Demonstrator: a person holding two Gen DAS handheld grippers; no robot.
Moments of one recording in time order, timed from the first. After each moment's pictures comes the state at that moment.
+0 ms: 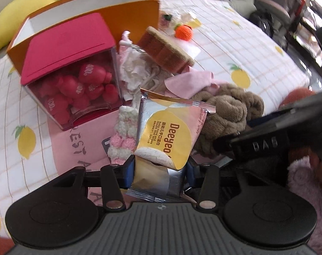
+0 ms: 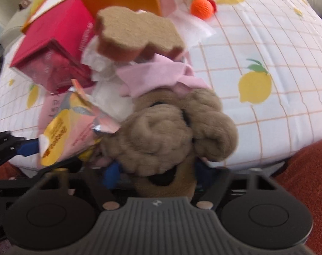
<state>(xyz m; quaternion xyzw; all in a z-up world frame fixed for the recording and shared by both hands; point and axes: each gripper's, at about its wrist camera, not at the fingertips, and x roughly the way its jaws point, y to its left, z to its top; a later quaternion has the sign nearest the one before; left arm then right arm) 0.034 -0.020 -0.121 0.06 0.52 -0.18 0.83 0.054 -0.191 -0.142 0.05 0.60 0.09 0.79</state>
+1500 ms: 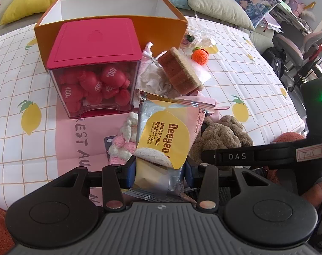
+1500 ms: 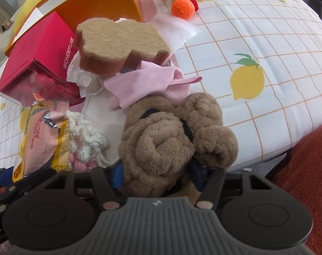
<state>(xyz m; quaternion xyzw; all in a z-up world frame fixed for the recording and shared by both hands) 0.033 -0.005 -0.100 -0.05 0.52 -0.14 0.84 0.061 -0.197 -0.153 0.11 0.60 0.04 0.79</state>
